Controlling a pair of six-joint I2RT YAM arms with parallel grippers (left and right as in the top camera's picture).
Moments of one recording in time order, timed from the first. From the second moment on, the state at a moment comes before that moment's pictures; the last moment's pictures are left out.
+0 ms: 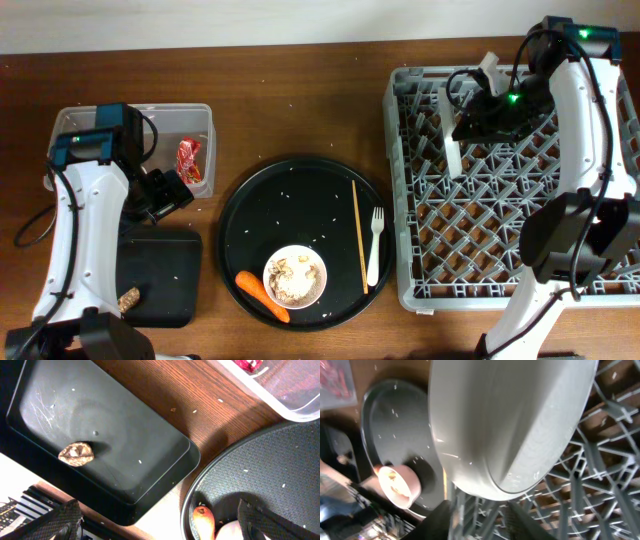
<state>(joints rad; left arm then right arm) 0.13 1.60 1.44 -1.40 -0.11 -0.49 -0.17 2.10 2.15 -1.66 -0.49 -0.26</state>
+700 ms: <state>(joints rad) 0.13 1.60 1.44 -1.40 -0.11 -0.49 0.33 1.90 2.01 -1.65 -0.25 0.04</state>
